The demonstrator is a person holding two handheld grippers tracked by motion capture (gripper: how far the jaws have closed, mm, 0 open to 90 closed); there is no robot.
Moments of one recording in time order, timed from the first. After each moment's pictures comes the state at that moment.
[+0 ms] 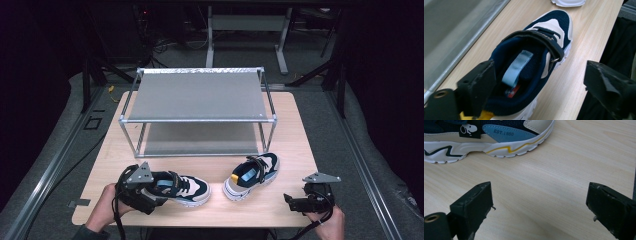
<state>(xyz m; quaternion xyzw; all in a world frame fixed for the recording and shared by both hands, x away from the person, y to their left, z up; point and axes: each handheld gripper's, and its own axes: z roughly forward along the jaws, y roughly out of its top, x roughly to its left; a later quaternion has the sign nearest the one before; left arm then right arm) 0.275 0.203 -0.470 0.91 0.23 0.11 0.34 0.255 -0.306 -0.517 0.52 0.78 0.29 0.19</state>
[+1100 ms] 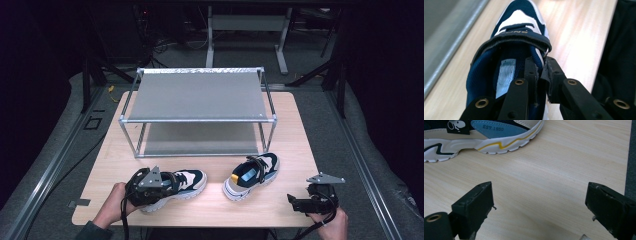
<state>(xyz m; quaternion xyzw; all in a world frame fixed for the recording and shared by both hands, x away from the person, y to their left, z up) 0.281 0.188 -0.487 0.92 0.19 0.11 0.31 0.252 -0.315 -0.520 0.54 0.77 0.29 0.19</state>
